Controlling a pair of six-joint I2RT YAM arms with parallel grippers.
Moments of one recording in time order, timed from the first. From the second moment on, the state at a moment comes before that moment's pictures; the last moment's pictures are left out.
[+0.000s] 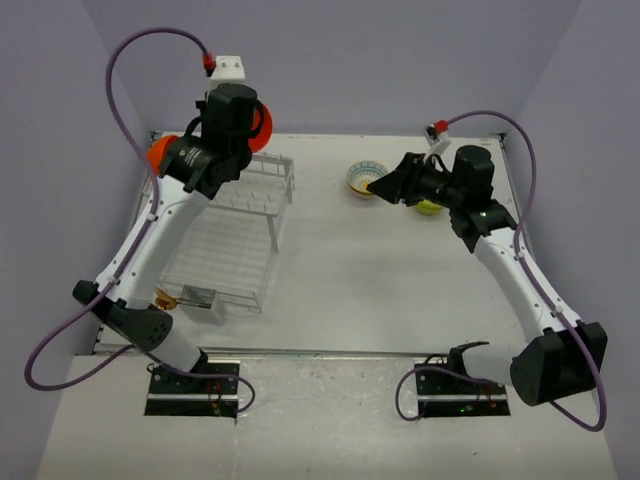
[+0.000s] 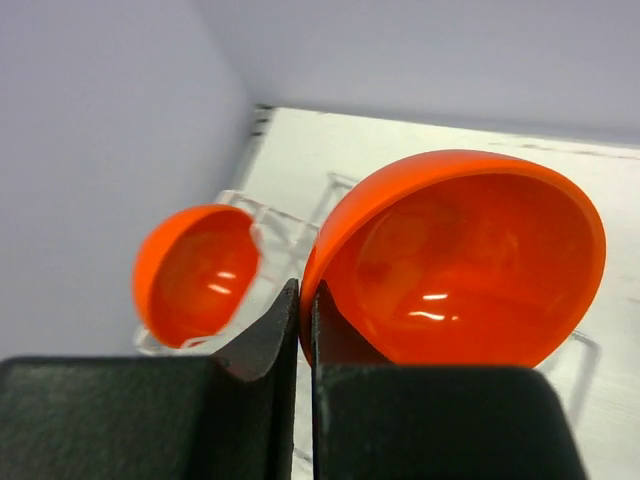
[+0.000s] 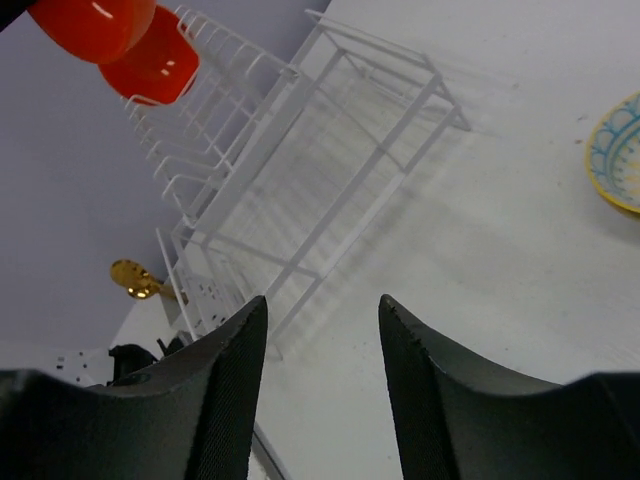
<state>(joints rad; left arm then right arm) -0.53 1.63 1.98 -0.83 -0.92 -0.11 0.16 1.23 1.08 -0.11 -0.68 0.52</state>
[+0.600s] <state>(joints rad) -0.54 1.46 1.65 -0.63 -0.14 -0.35 0.70 1.54 1.69 -0.51 0.12 0.39</state>
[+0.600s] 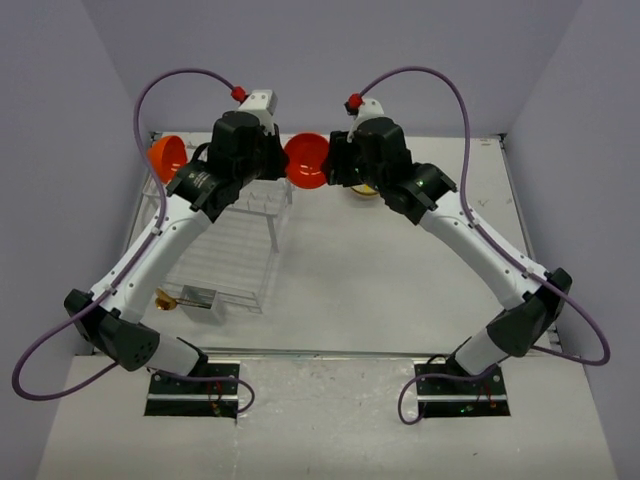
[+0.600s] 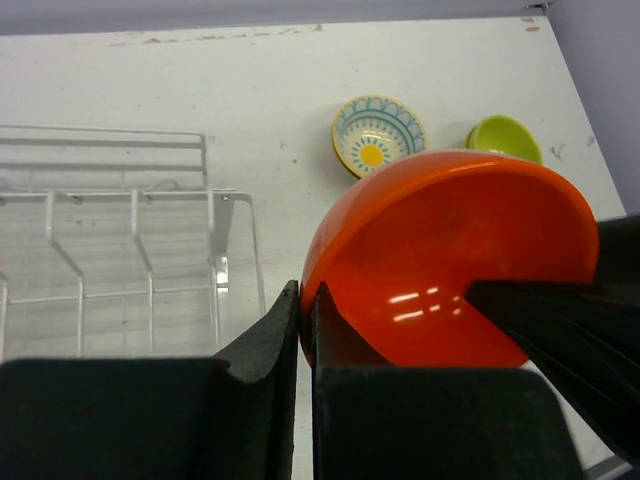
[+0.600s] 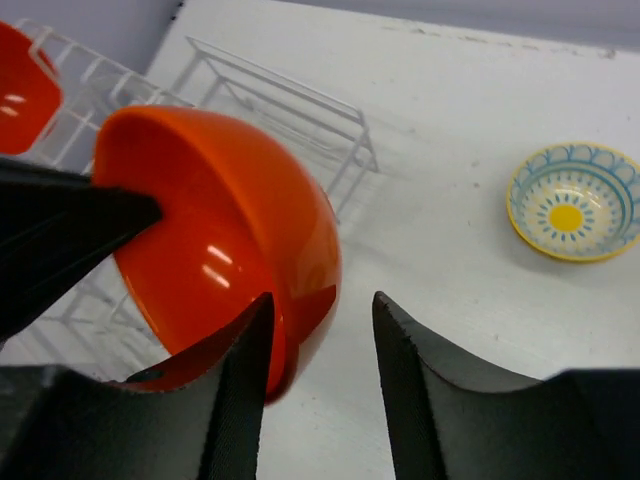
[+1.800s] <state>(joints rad) -0.21 1.26 1.57 -0.72 -0.67 -0.25 0.24 1.82 1.26 -0.65 -0.11 0.32</state>
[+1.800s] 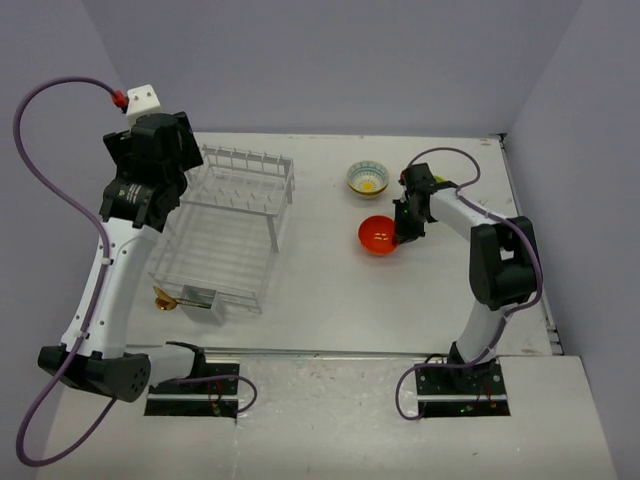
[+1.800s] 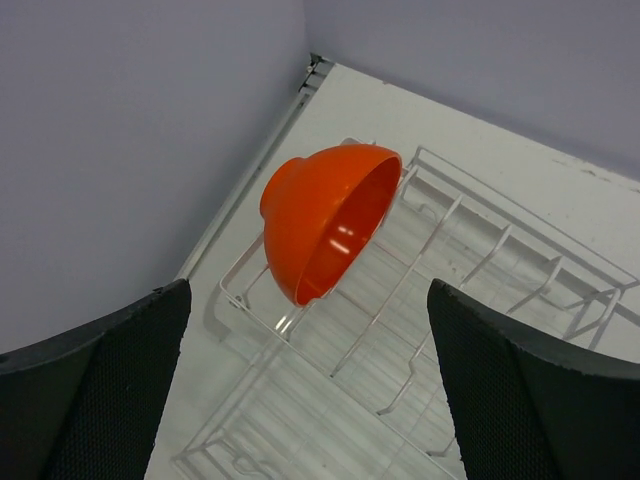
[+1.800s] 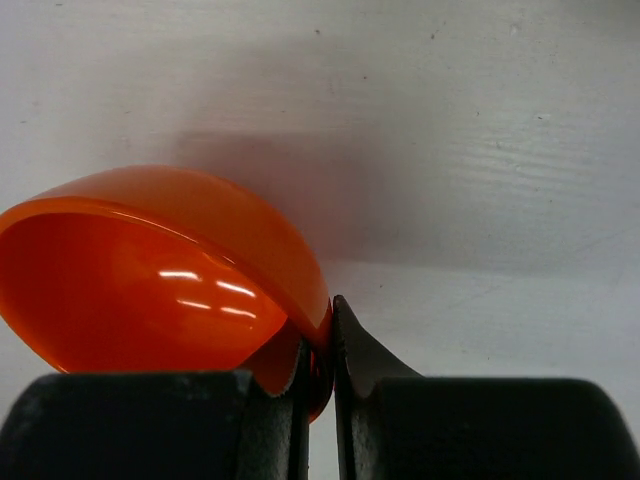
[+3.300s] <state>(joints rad) -0.23 1.60 1.70 -0.82 -1.15 -0.04 0.22 1.19 1.07 -0.39 -0.18 0.39</state>
